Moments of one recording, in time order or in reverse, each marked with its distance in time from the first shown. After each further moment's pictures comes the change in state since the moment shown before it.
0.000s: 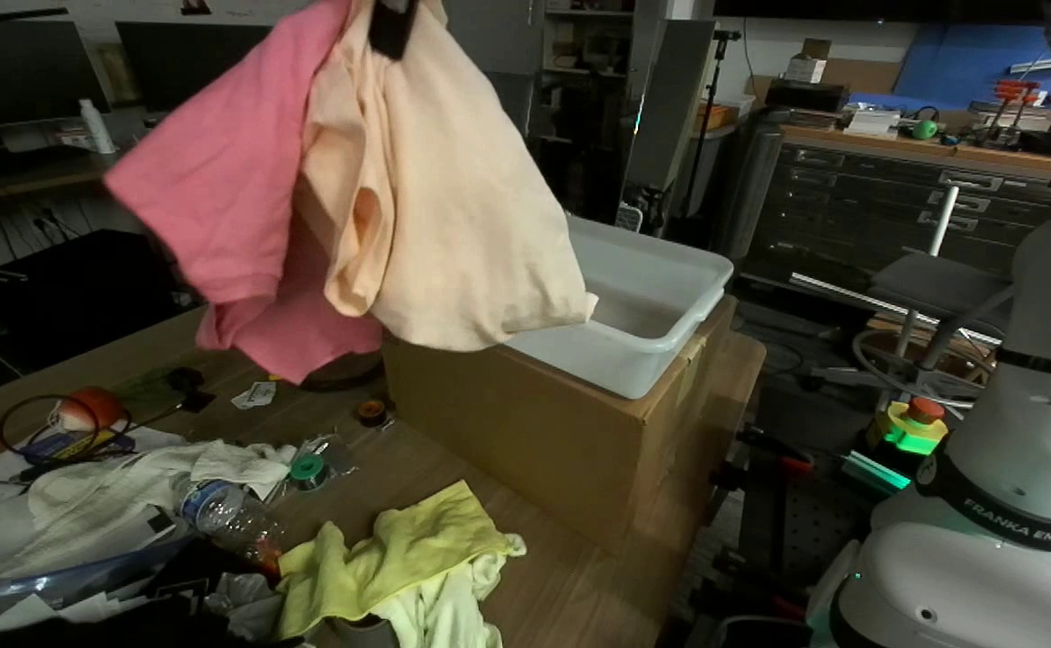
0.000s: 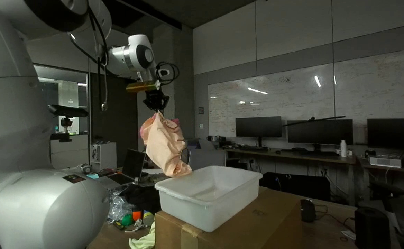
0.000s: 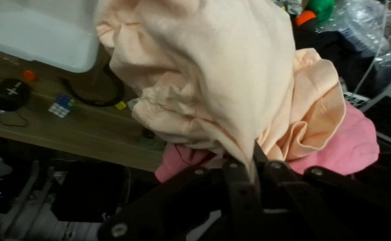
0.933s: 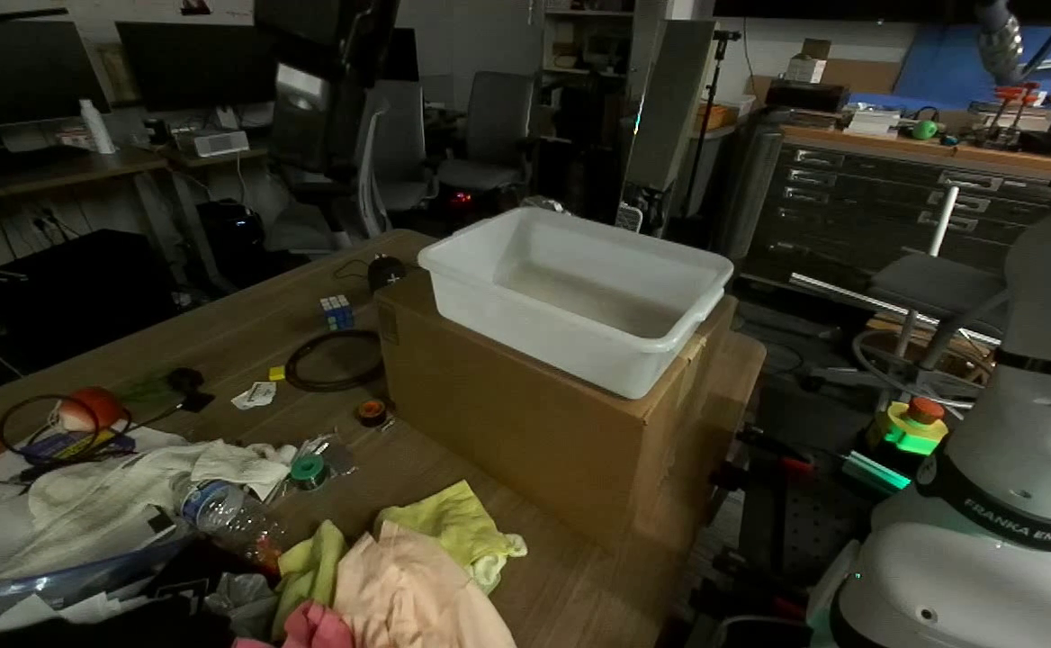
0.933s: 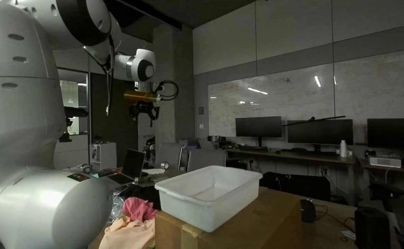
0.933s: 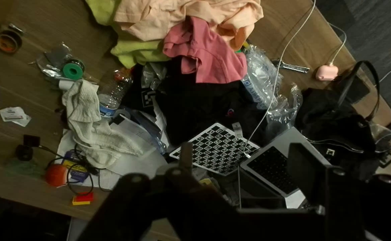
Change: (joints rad) arm 0.072 0.139 -0.003 0.071 0.257 -0.058 -0.331
